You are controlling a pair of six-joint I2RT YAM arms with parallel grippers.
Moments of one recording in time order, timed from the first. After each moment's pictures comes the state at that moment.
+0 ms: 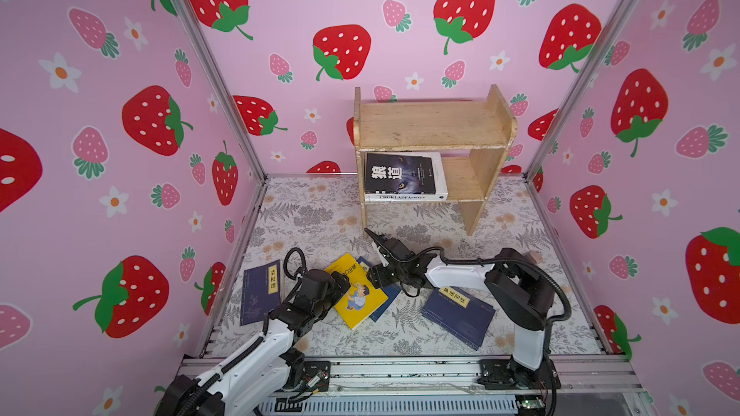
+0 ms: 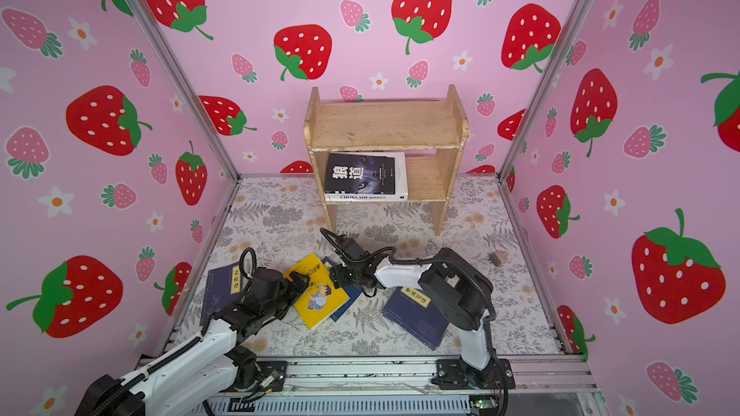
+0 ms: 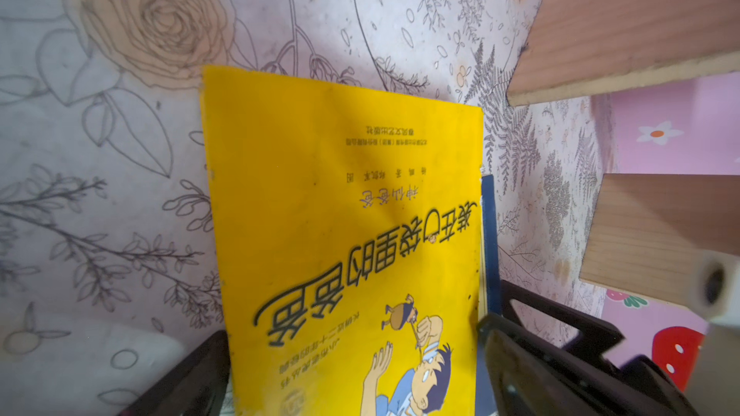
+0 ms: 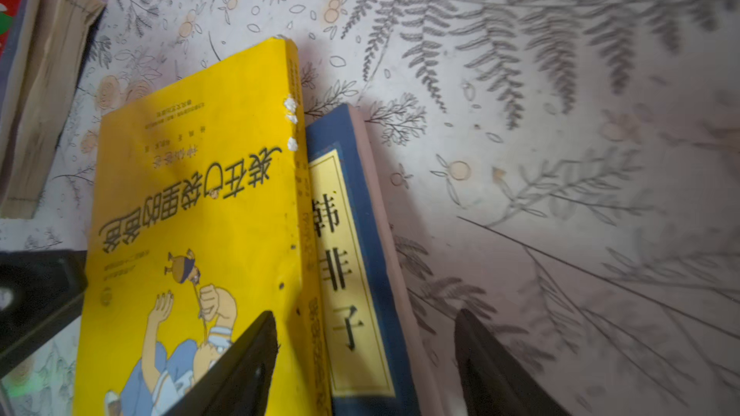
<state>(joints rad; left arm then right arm) -0.42 0.87 0.26 -0.20 -0.03 -1.18 1.05 1.87 1.10 -0.07 0.00 0.45</state>
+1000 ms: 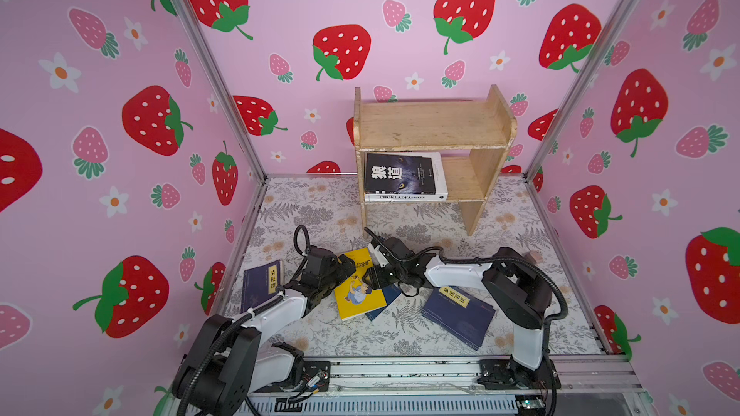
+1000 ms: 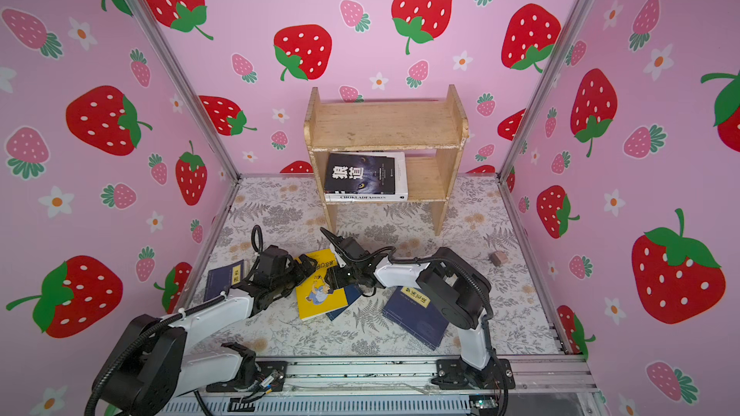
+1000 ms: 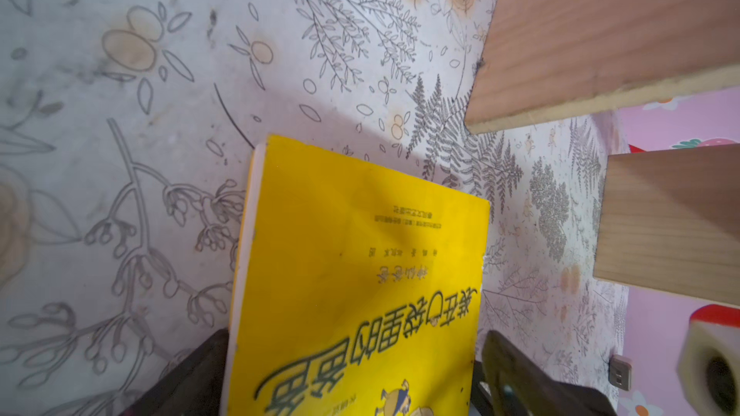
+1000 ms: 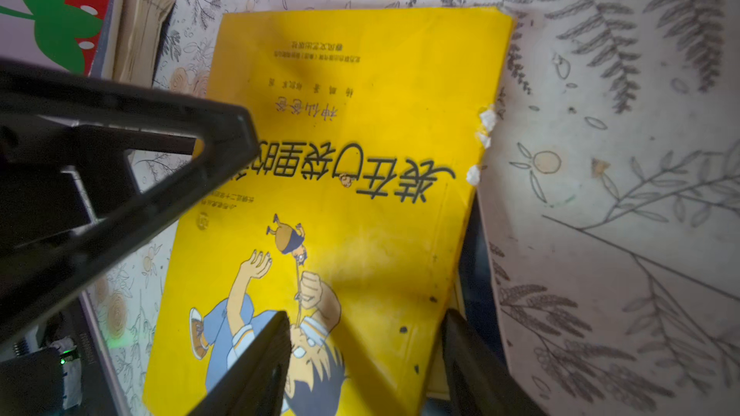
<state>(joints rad) -0.33 1.27 0.41 0.07 0.07 -0.96 1.04 1.93 1.12 -0.01 -0.21 0.52</state>
